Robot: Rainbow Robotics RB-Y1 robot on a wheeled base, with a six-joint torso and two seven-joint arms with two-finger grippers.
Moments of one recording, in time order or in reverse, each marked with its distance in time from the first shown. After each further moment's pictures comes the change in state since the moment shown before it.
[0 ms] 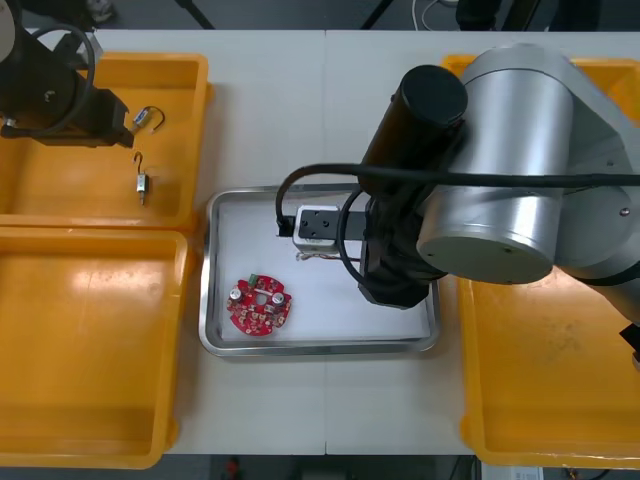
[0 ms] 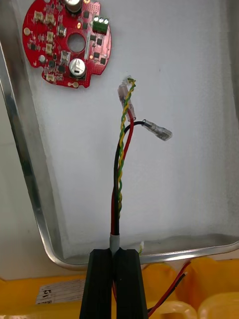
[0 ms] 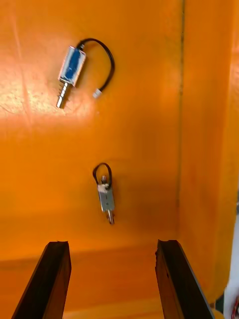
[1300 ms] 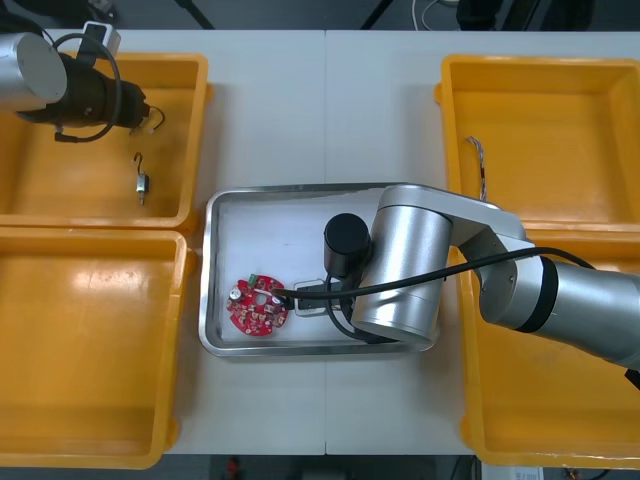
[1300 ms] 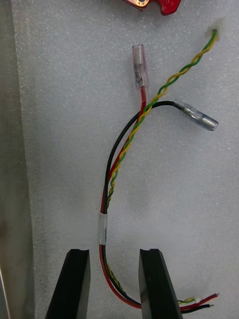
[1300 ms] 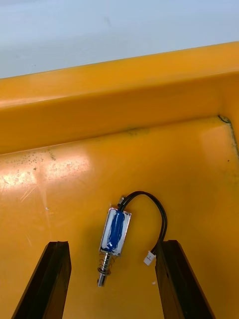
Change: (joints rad) right arm 0.021 0.001 0.357 0.276 0.198 -0.295 0.123; left arm -0.101 -0.122 -0.031 0.516 -0.054 -0.667 -0.428
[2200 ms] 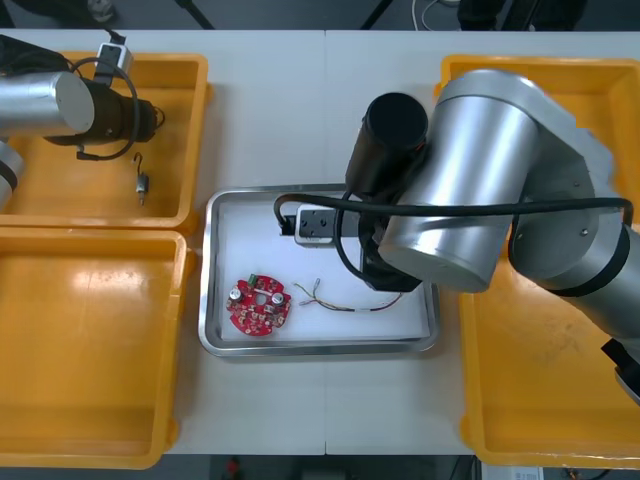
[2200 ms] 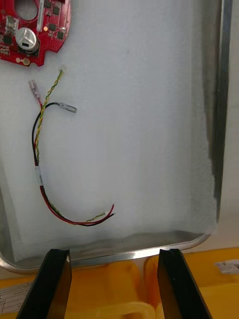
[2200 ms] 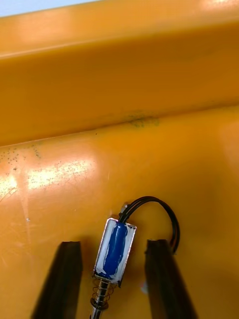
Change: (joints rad) right arm 0.004 0.049 -0.343 -0.233 0.011 0.294 -0.005; left arm -0.011 -0.033 -0.090 0.132 0.006 -0.193 -0.007
